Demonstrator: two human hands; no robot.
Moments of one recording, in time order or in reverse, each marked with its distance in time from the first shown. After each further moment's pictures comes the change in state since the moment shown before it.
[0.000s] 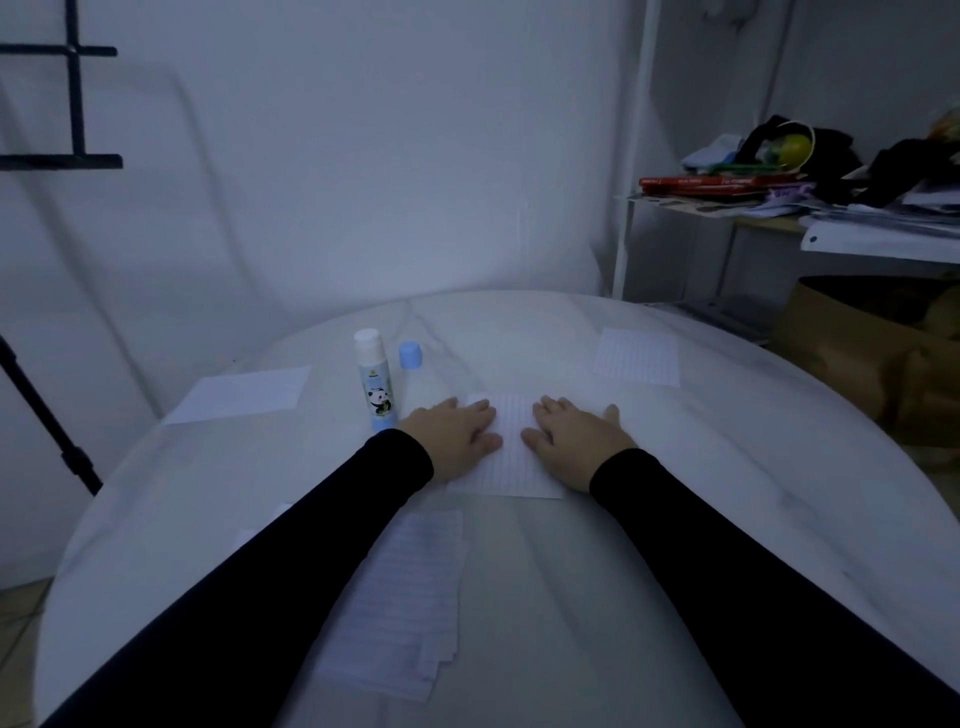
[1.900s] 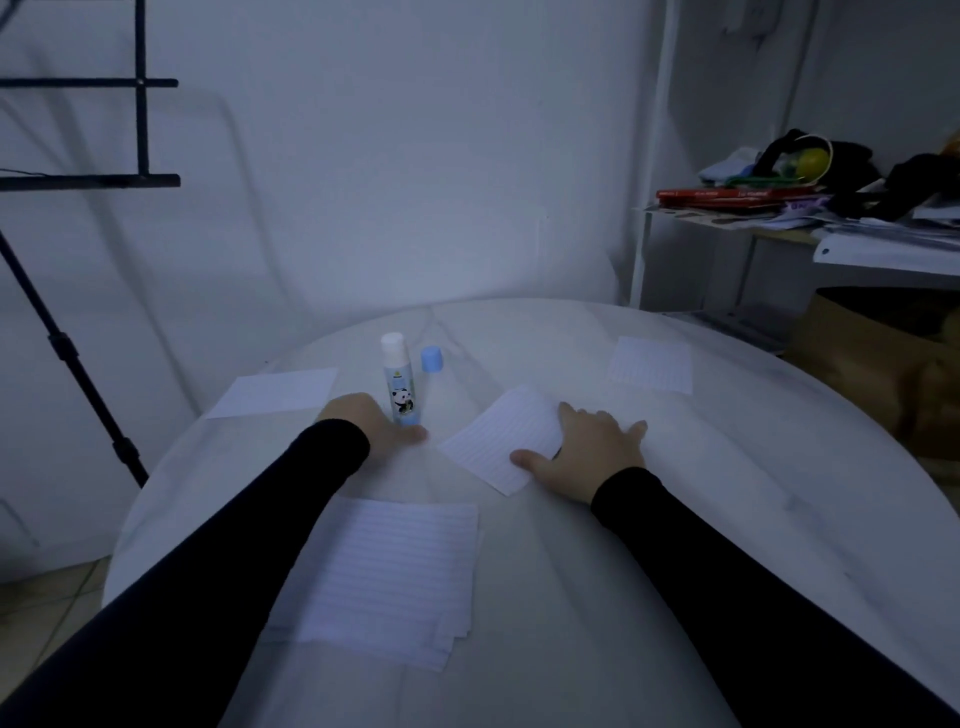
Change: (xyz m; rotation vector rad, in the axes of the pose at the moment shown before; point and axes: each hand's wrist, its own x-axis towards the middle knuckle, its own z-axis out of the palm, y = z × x) left_hand -0.046 -0.060 -0.020 -0.313 0.136 -0.674; right_hand -0.020 -0.013 0.005 0.110 0.163 0.164
